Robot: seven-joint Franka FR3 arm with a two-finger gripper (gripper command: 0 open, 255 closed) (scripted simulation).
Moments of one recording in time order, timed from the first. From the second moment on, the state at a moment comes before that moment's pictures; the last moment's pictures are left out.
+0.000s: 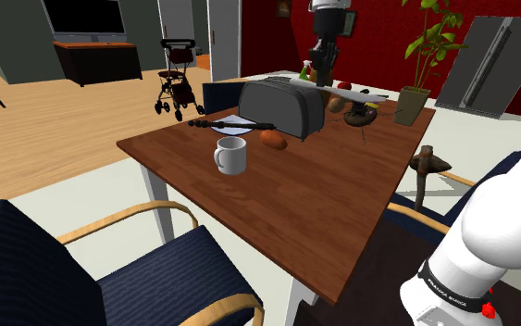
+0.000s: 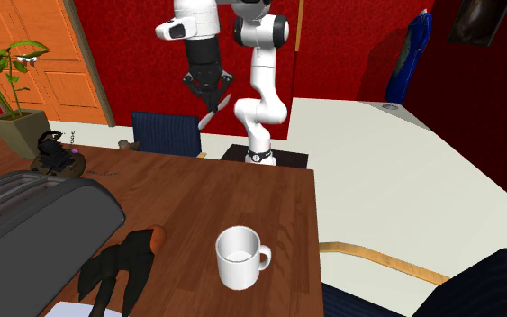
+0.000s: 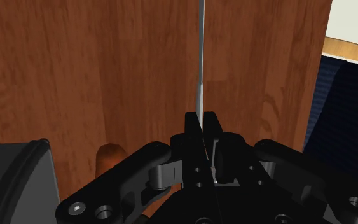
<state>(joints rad) -0.07 -0.21 0.02 -1.71 0.03 1.40 -0.14</state>
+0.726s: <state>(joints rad) -0.18 -0.16 -0.14 -1.65 -0.02 1.39 -0.41</state>
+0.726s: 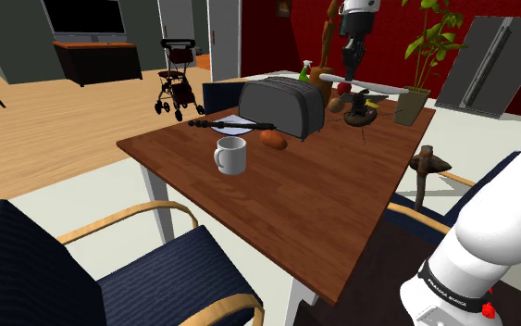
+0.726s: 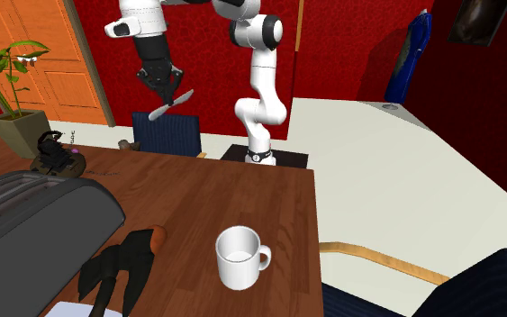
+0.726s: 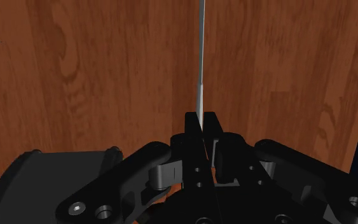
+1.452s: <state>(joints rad) -0.30 0.02 -0.30 -1.45 -0.02 1.37 -0.70</state>
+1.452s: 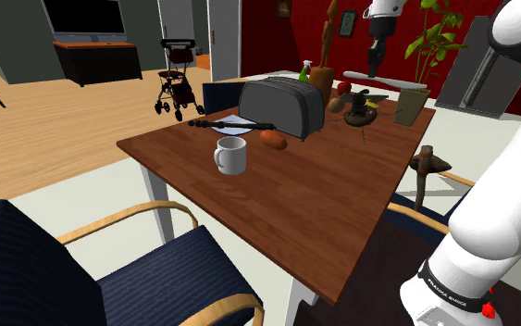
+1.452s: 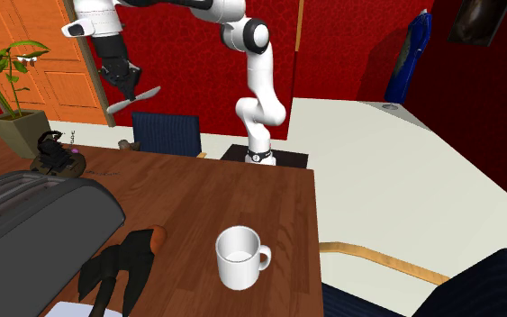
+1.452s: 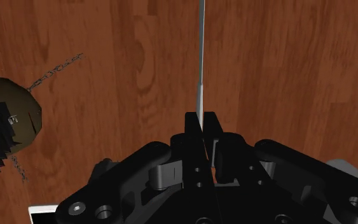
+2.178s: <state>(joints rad) -0.35 0.08 -0.34 -1.47 -0.01 1.46 -0.79</state>
